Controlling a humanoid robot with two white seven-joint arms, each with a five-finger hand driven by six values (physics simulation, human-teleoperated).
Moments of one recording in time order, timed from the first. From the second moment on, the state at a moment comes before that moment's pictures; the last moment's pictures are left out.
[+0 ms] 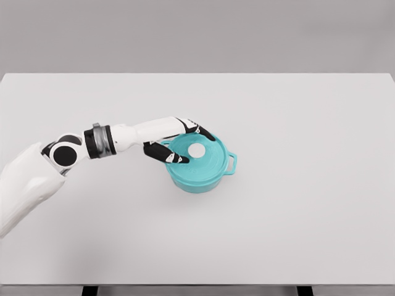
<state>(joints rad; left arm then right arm) -0.69 0.50 -0.86 -1.26 0.05 -0.61 -0.45 0.01 0.00 0.12 0.11 0.07 -0.28 0.38</state>
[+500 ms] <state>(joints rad) -0.70 0.51 -0.86 -1.27 0.08 -0.61 -0.46 0.01 0.00 0.12 0.11 0.07 -0.28 0.38</state>
